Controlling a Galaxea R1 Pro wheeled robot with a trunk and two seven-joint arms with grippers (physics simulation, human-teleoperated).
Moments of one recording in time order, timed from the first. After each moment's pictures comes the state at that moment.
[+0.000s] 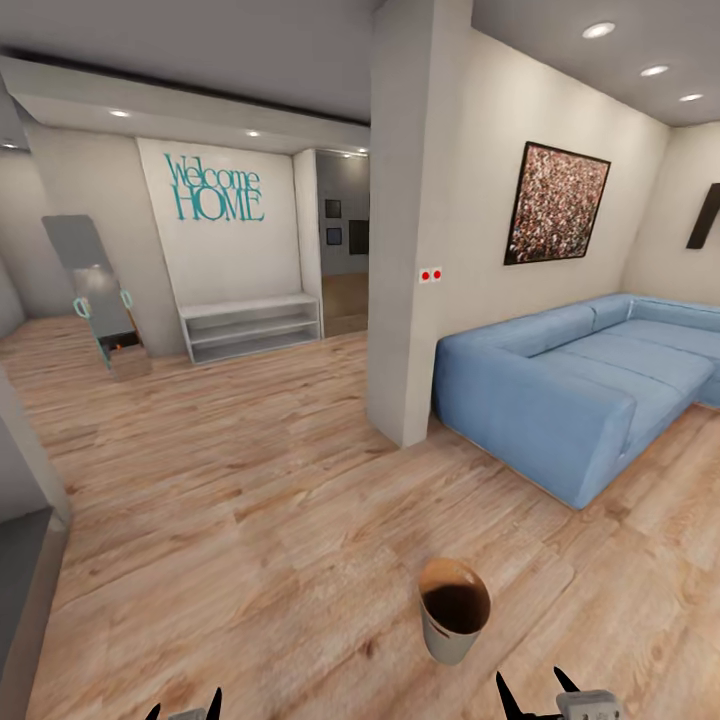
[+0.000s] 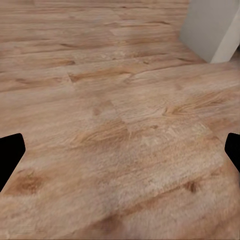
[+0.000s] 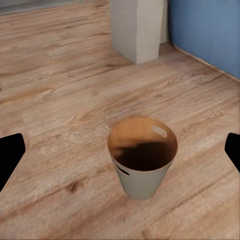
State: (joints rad) left arm 0.06 0.05 0.00 -0.80 0.27 -0.52 -0.05; right arm 0.17 0.01 -0.24 -1.15 0.01 -0.32 0.31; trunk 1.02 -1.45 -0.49
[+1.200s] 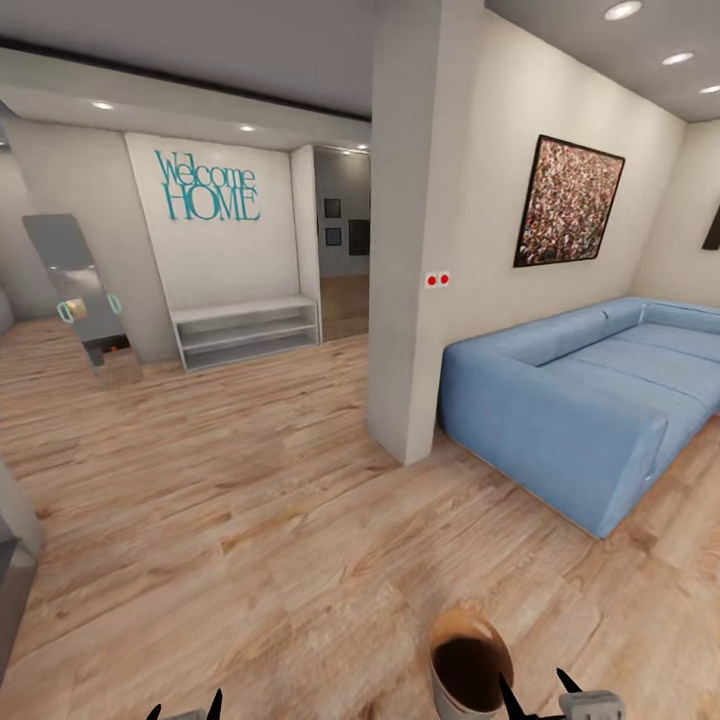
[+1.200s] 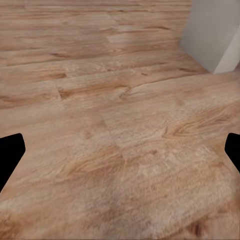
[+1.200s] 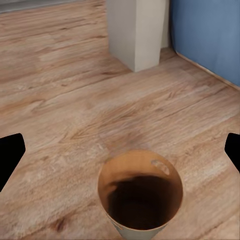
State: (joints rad) left arm 0.06 0.05 0.00 -0.80 0.27 -0.51 -0.05; right arm 0.17 0.00 -0.24 -1.15 0.02 -0.31 0.31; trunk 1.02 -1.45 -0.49
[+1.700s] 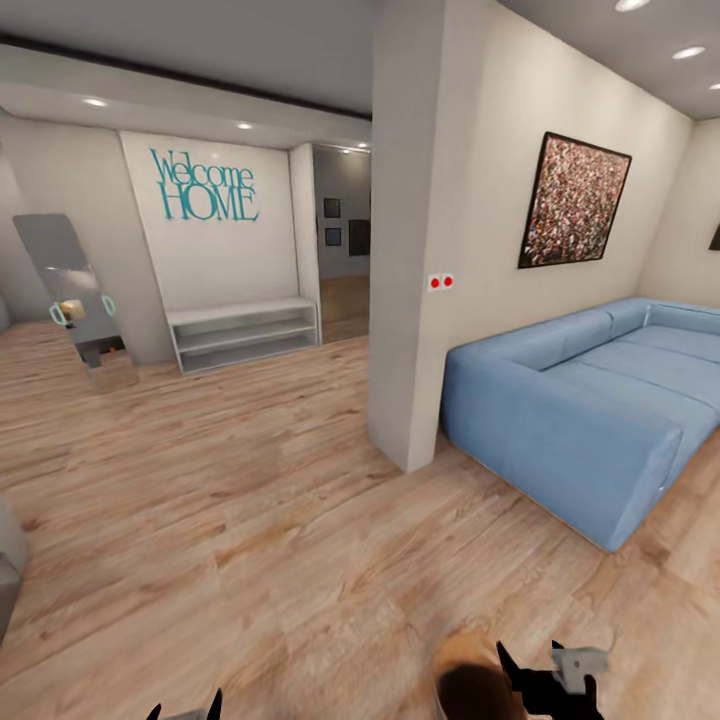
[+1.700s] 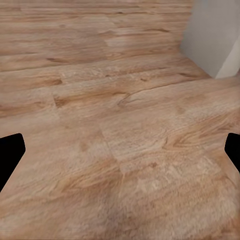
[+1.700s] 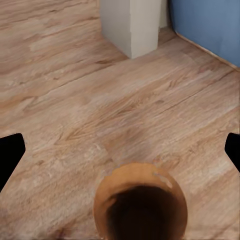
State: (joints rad) left arm 0.06 0.05 0.00 -0.80 0.27 -0.51 -0.05; right arm 0.07 -0.01 -0.25 -1.20 0.01 -0.05 0.31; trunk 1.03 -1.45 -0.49
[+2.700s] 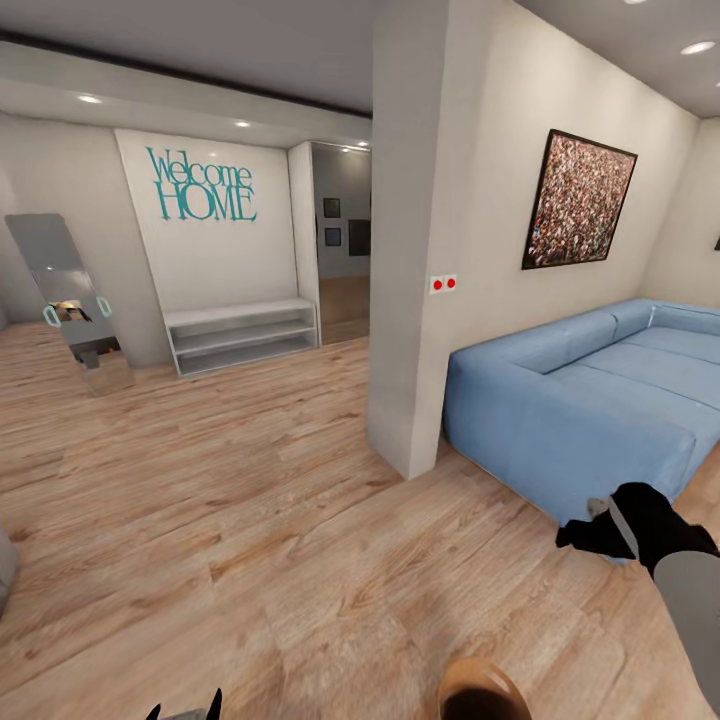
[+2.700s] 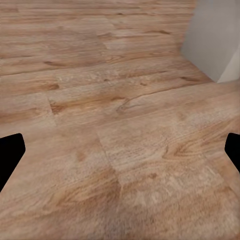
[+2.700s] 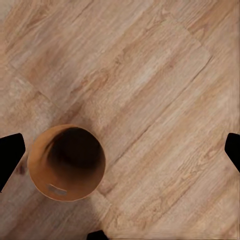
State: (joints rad) left arm 0.06 0.05 0.00 -0.80 0.27 -0.51 -0.06; right arm -0.88 -0.35 -0.21 -0.47 0.20 0.93 0.27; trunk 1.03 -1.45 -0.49
